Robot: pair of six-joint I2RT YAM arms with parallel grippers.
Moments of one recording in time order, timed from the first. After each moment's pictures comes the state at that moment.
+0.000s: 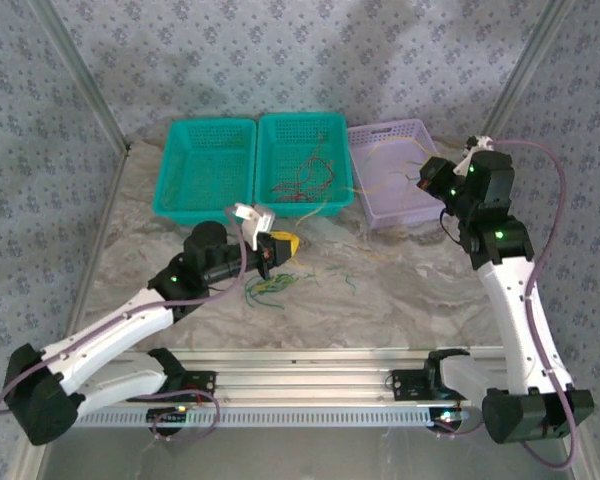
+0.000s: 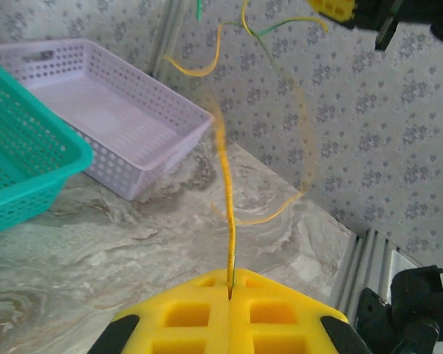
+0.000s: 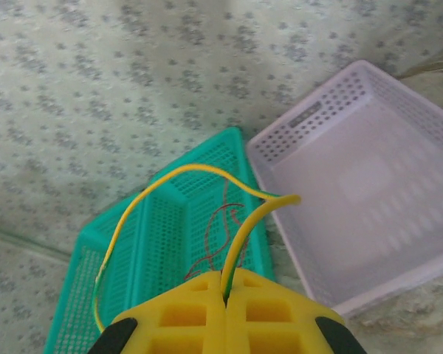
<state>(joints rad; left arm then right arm) -0.78 0.98 0.74 0.07 0.30 -0.38 0.07 1.06 1.23 -0.49 -0.12 0.64</state>
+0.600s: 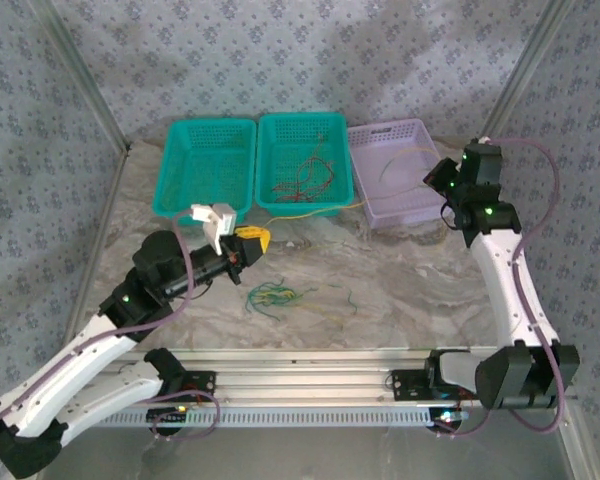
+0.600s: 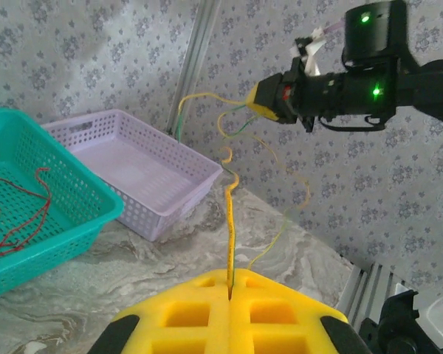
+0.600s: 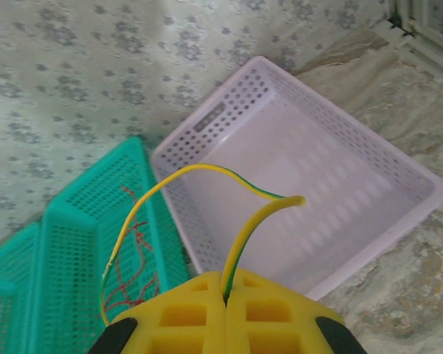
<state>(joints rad) -0.77 0.73 0.84 -0.17 0.22 -0.34 0.00 1.23 1.22 -0.48 0.01 0.61</state>
